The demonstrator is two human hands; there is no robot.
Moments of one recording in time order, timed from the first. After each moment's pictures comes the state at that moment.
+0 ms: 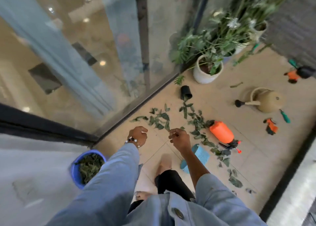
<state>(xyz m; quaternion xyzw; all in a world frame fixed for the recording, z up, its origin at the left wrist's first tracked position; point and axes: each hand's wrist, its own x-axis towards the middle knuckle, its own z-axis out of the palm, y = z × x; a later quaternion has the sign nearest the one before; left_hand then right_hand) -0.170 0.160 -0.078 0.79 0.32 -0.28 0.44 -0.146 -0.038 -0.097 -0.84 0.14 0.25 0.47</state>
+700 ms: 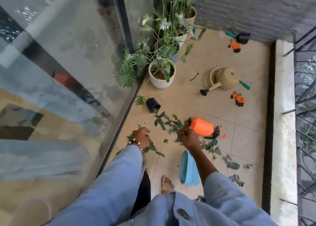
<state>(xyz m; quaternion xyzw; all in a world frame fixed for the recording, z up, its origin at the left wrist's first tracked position) 0.065 0.042 -0.059 0.90 0.02 -0.34 0.28 -0.003 -0.165 -0.104 -0.82 0.33 0.13 0.46</state>
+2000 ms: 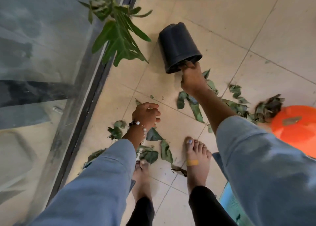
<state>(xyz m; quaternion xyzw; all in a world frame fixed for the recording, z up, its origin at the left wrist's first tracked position) 0.266 0.017 -0.650 0.71 0.36 -0.42 0.44 0.332 -0.159 -0.703 -0.94 0.05 0.27 0.22</state>
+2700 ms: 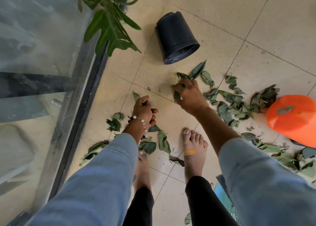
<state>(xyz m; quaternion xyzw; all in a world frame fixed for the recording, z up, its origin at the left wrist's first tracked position) 0.253 0.000 -0.637 0.60 0.52 -0.37 0.49 0.250 -0.161 -0.688 -0.93 -0.02 0.32 0.18</state>
